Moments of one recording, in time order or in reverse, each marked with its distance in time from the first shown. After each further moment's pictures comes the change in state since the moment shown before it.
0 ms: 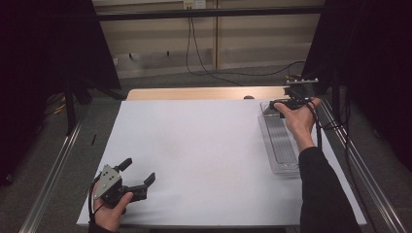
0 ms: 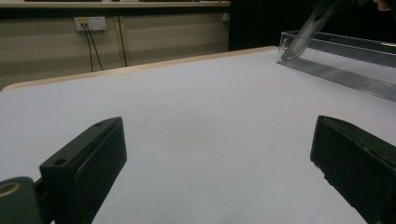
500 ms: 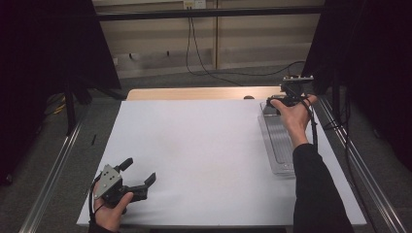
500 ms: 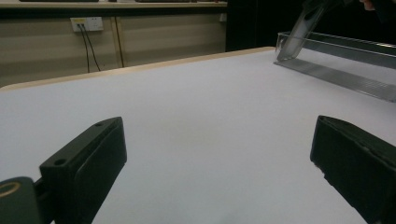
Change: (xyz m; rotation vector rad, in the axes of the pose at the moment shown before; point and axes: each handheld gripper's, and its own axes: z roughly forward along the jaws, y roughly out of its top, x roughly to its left) left arm -0.001 0.000 0.001 -0.009 -0.009 -0.010; right arm 0.008 0.008 0.008 -0.027 -0.036 -0.005
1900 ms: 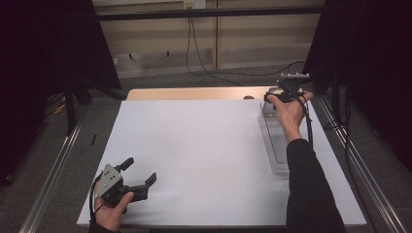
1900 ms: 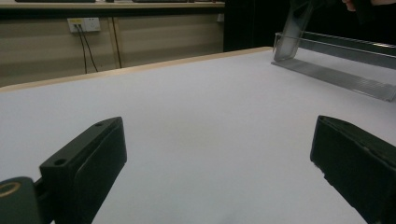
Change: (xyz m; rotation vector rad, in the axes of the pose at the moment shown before) left arm 0.000 0.000 0.001 0.003 -0.011 0.008; right arm 0.005 0.008 0.014 -0.066 -0.036 0.018
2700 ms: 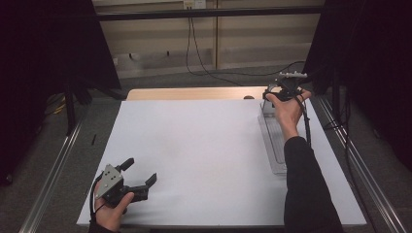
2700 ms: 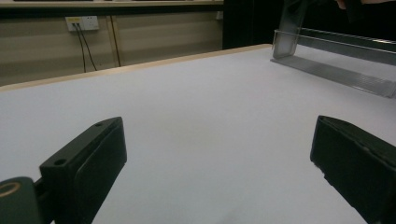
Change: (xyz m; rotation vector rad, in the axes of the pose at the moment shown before) left arm 0.000 0.000 0.000 0.008 -0.002 0.010; right arm 0.001 0.002 0.011 -0.050 -0.007 -0.011
